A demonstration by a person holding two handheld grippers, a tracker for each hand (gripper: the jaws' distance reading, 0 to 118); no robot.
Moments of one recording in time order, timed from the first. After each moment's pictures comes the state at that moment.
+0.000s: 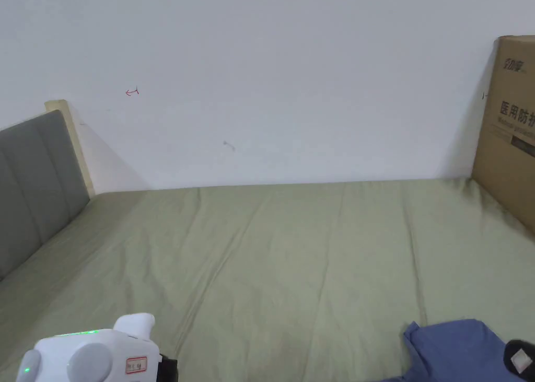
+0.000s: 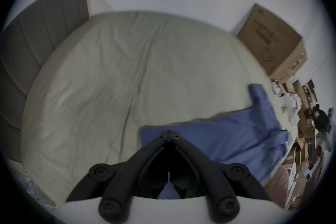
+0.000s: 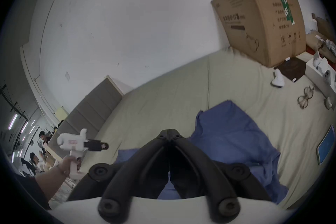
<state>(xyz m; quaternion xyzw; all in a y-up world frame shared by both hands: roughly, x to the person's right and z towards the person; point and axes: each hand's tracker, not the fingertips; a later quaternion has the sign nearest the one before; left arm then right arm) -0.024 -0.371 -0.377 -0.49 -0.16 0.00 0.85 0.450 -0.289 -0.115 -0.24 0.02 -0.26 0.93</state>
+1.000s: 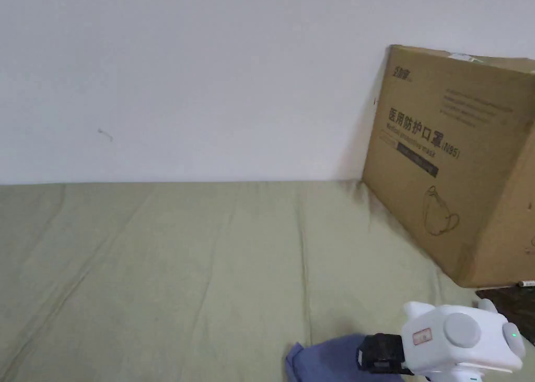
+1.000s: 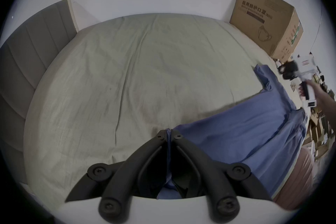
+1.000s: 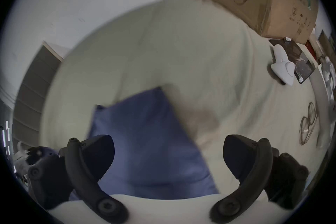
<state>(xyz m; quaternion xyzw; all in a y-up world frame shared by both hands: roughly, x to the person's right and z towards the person) 0.003 -0.390 -0.346 -0.43 -0.20 -0.07 0.88 0.624 -0.427 -0.336 -0.51 -0.13 -0.16 0.84</state>
